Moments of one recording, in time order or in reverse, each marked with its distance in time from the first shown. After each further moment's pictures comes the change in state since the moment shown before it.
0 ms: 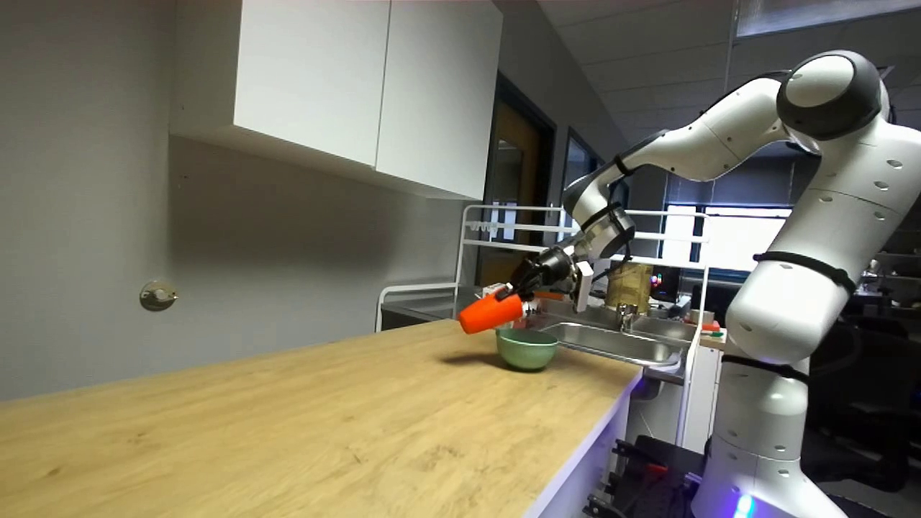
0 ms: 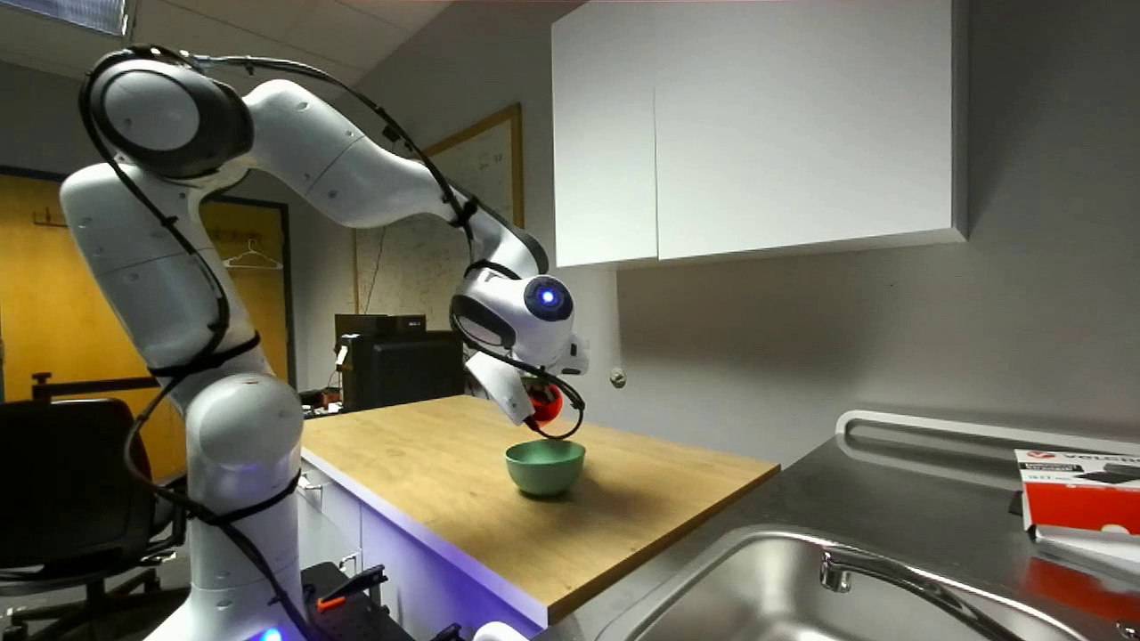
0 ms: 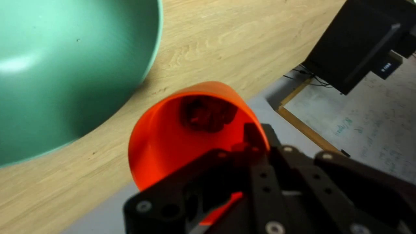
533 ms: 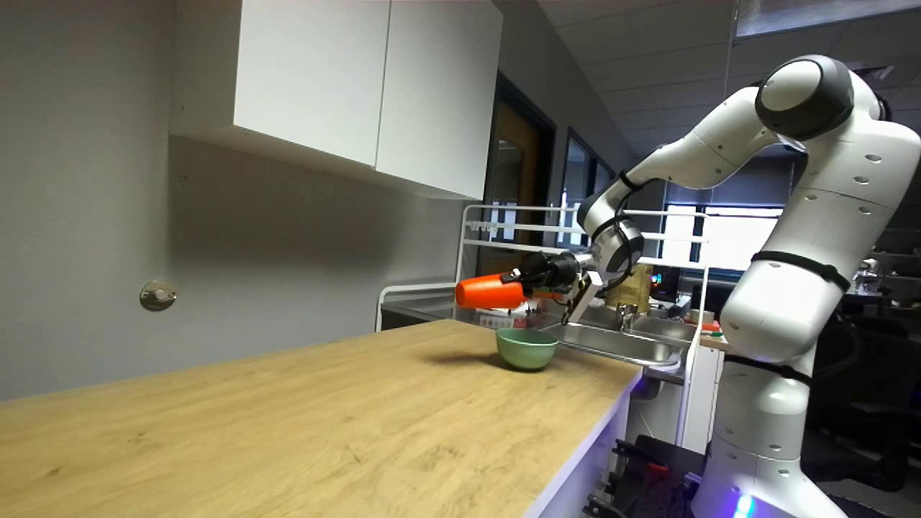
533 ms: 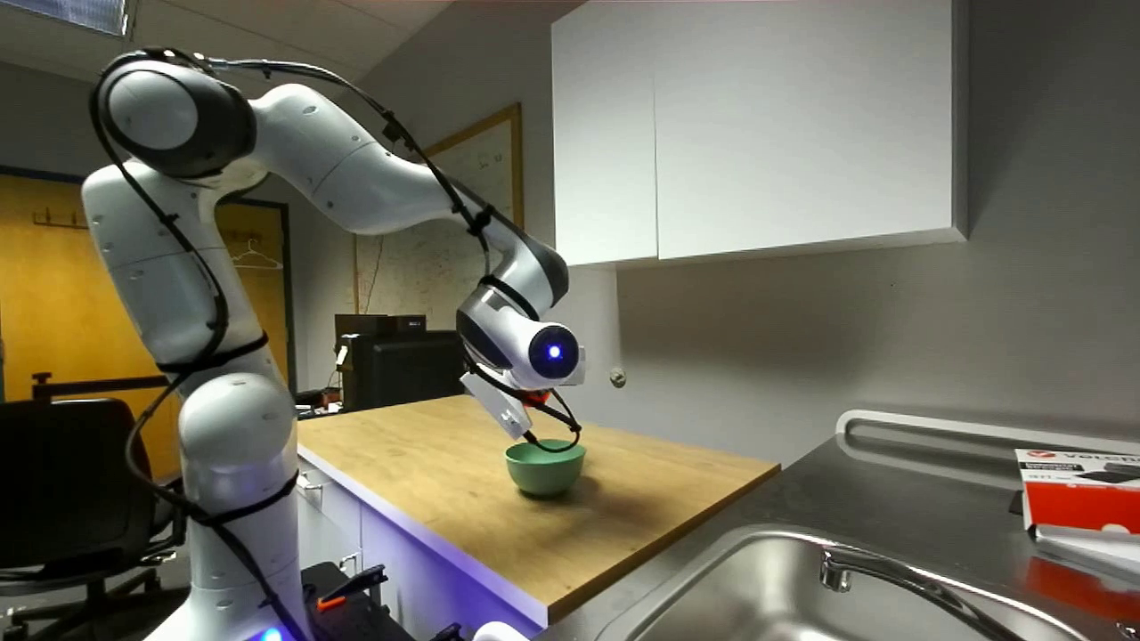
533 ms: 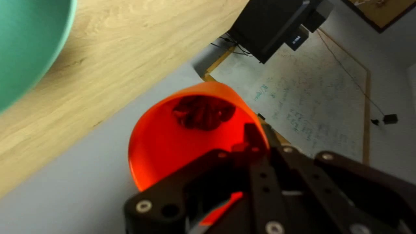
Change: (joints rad) arm -0.113 0.060 -0.027 -0.020 0.199 -0.352 -0.294
